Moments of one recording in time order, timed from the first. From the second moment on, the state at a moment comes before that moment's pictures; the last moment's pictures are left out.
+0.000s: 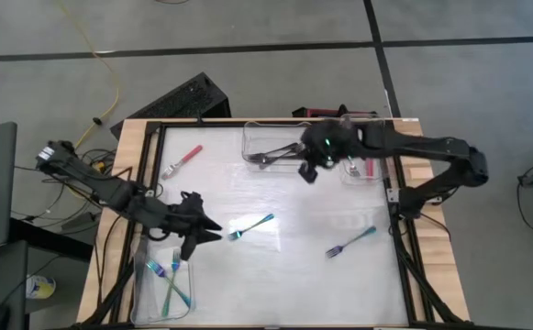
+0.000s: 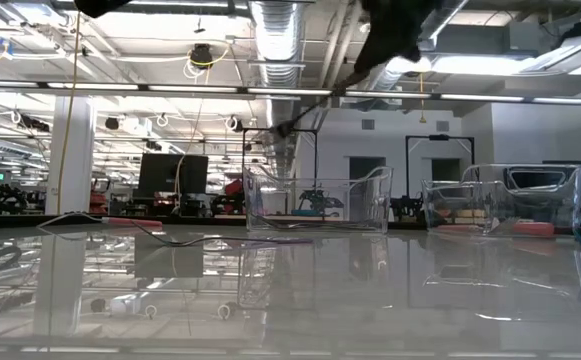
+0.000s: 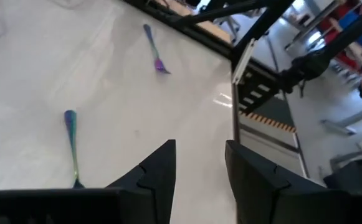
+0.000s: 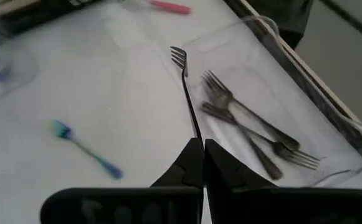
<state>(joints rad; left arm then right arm) -0.49 1.00 0.90 -0.27 -0.34 -0.70 -0.17 1.38 1.34 -0.73 0.15 0.26</state>
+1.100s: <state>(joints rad) -0.29 1.62 0.94 -0.21 -0.46 -0.59 -0.48 1.35 1.34 -1.04 -0.19 0.03</state>
